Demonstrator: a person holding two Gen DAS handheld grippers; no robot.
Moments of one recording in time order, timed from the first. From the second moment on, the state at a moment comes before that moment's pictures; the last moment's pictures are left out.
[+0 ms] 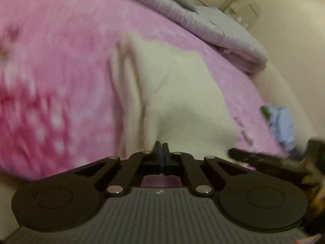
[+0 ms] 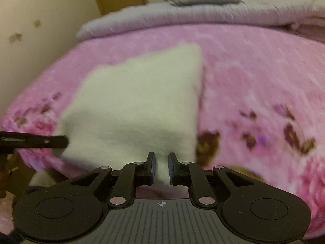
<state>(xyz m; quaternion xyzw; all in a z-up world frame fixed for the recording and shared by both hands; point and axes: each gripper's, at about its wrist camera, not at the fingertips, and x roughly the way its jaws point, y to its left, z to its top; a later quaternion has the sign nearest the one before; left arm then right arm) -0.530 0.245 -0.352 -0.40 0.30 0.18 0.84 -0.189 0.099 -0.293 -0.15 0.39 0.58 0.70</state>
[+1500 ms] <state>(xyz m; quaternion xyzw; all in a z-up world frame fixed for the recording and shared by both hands) -0.504 0.132 -0.266 -0.18 0.40 0.30 0.85 -0.227 0.012 -0.259 -0.08 0.41 0.53 0.74</state>
